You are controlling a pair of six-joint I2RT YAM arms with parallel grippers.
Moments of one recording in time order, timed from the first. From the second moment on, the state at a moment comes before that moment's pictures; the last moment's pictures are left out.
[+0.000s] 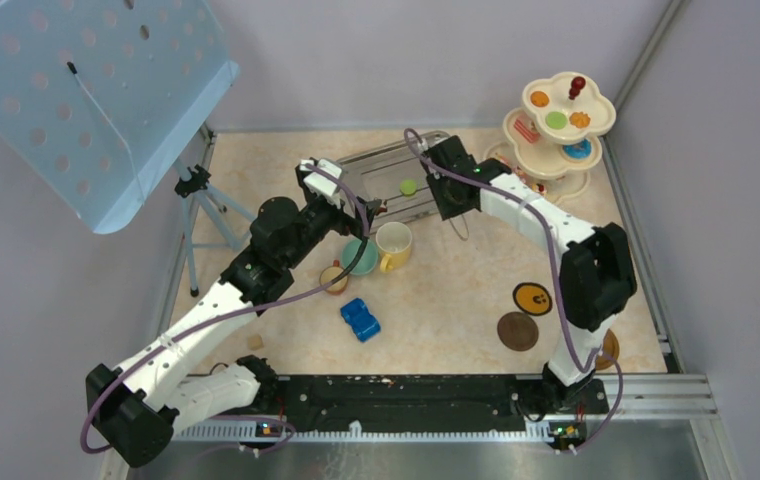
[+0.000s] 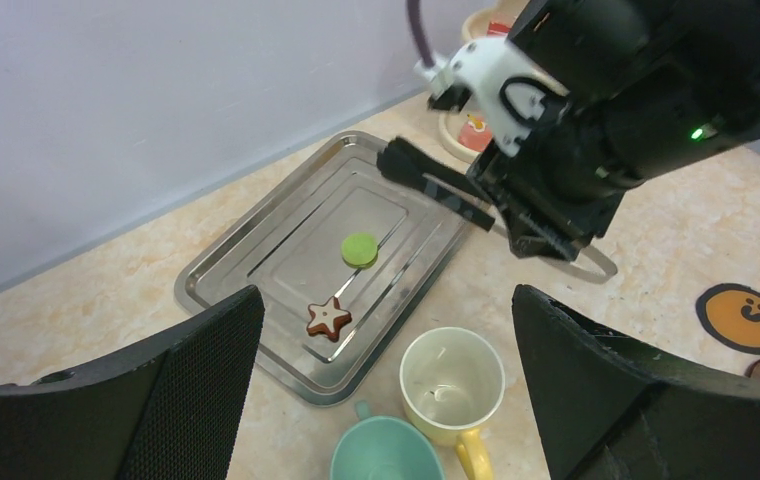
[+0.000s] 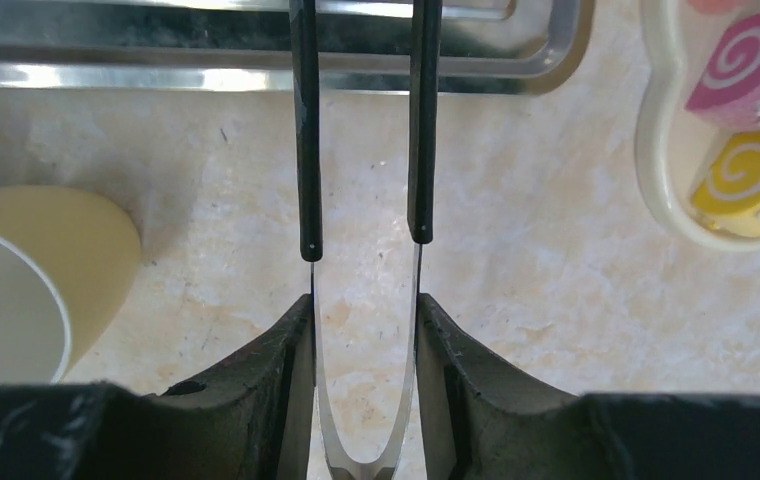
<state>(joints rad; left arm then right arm) -0.64 1.00 0.88 0.12 -0.02 0.03 0.59 1.83 1.55 -0.74 0.27 0.08</state>
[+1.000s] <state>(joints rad) -0.64 1.01 0.88 0.12 -0.02 0.03 0.56 2.07 1.71 -0.75 0.12 0.04</state>
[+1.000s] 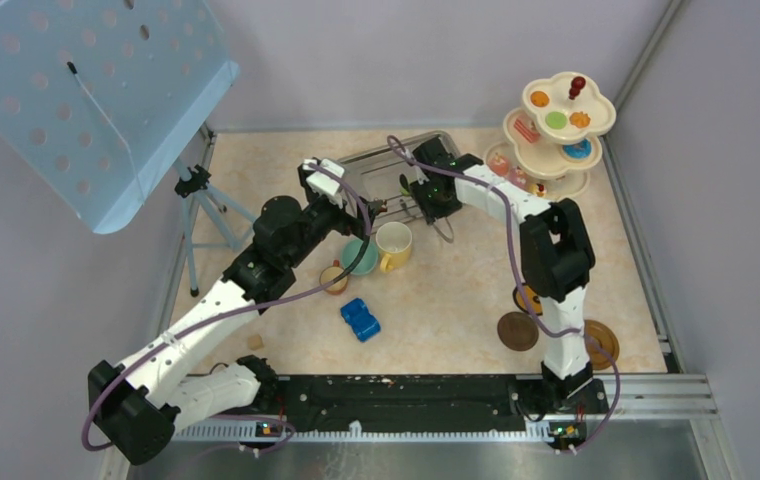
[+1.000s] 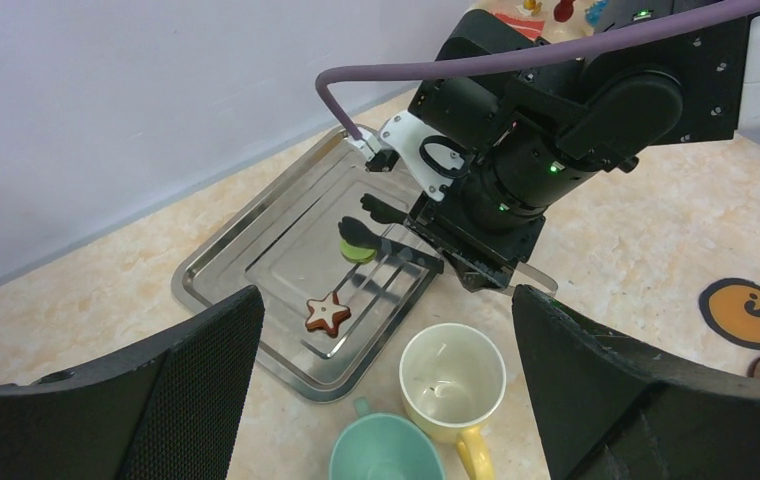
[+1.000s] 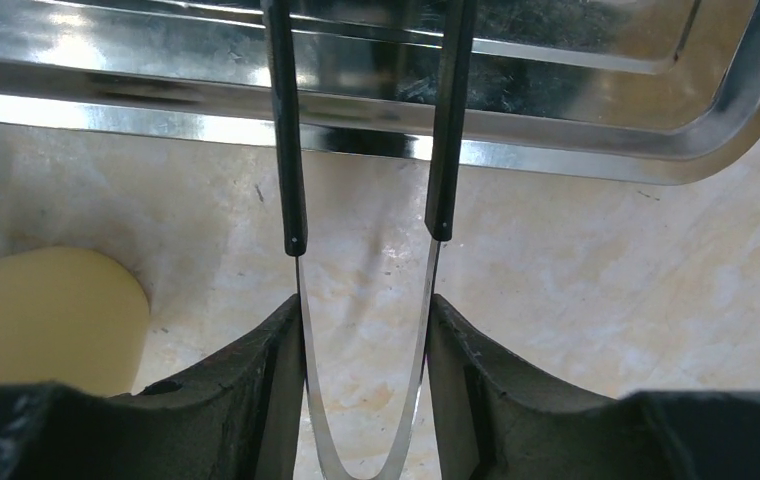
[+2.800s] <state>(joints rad) -0.64 1.01 0.88 0.12 -0.02 0.03 0.60 2.10 1.69 -0.74 0.28 0.02</state>
